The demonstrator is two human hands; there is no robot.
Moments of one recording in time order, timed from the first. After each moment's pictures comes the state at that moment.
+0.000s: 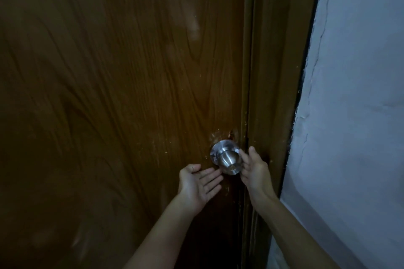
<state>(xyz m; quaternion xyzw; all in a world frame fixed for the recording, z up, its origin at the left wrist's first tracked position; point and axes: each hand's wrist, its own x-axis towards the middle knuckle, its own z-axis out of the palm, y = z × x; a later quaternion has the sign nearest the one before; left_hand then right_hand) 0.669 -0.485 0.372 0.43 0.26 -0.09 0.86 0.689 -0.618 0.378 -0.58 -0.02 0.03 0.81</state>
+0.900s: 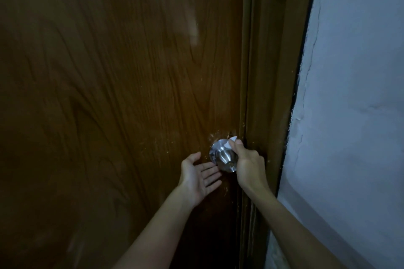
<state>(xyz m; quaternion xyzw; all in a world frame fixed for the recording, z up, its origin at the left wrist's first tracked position) 0.669 -0.482 0.386 0.47 0.20 -0.11 0.85 0.683 -0.608 0.393 -0.75 -0.05 -0.07 0.66</state>
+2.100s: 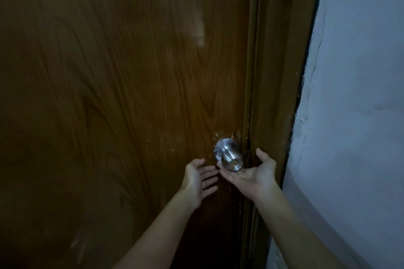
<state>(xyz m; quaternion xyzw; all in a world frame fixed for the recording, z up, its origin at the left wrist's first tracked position) 0.667 -0.482 0.370 0.55 0.23 -0.05 0.80 0.682 -0.610 0.396 -0.20 0.19 0.22 0.94</state>
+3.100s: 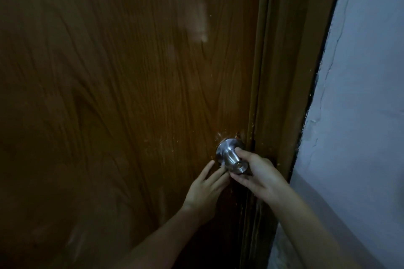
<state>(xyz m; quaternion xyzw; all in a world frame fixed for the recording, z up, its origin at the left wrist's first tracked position) 0.681 -0.470 0.316 0.91 -0.21 0.12 -0.33 0.696 -0.617 0.397 -0.52 0.08 0.22 0.82</state>
